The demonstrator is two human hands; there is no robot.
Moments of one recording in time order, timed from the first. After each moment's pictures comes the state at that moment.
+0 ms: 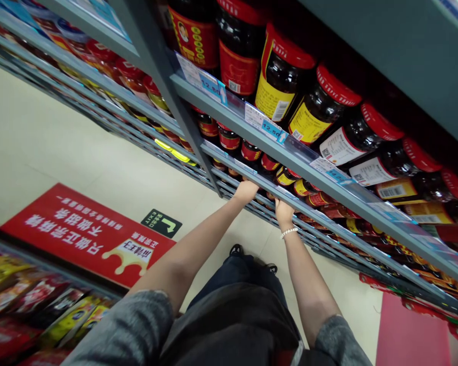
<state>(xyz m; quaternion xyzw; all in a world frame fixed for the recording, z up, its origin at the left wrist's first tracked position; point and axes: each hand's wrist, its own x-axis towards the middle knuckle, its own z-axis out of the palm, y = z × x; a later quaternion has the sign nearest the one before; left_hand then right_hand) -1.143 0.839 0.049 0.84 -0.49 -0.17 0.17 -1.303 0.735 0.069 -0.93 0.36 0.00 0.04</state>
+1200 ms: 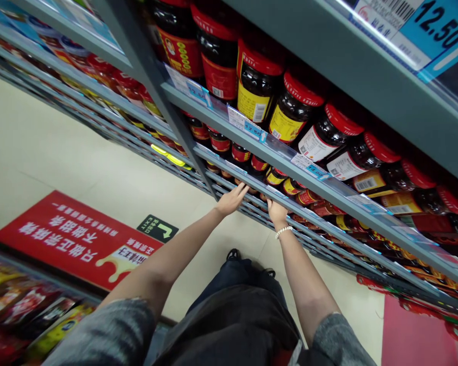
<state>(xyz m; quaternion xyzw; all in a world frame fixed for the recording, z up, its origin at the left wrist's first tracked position) -1.159 0.891 0.023 0.82 -0.54 -0.07 0.19 -1.307 0.732 0.073 -0.94 0.35 0.04 0.02</state>
